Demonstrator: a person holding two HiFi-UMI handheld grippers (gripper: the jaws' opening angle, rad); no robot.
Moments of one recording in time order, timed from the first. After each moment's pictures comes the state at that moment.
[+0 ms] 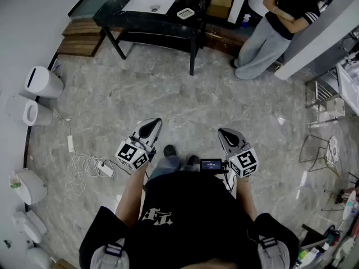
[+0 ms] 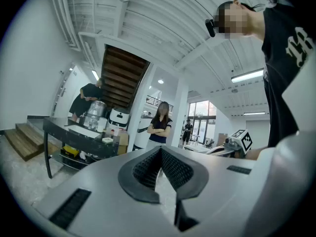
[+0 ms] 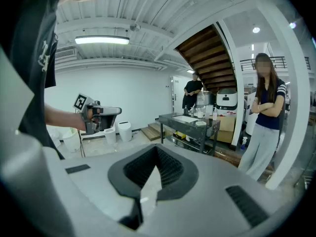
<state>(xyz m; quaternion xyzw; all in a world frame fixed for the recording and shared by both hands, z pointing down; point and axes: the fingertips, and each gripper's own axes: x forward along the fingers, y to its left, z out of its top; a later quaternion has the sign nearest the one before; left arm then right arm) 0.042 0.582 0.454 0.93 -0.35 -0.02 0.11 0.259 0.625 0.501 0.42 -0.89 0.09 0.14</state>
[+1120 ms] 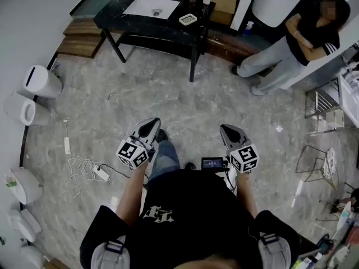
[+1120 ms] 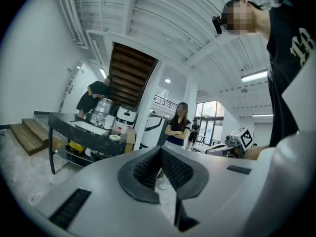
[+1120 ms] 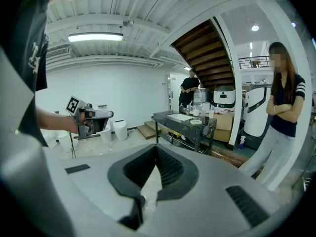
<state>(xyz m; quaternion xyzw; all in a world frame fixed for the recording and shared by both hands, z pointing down) 0.045 0.514 0.490 0.91 -0.38 -0.02 0.14 0.287 0.540 0.520 0.43 -0.88 0.10 0.16</state>
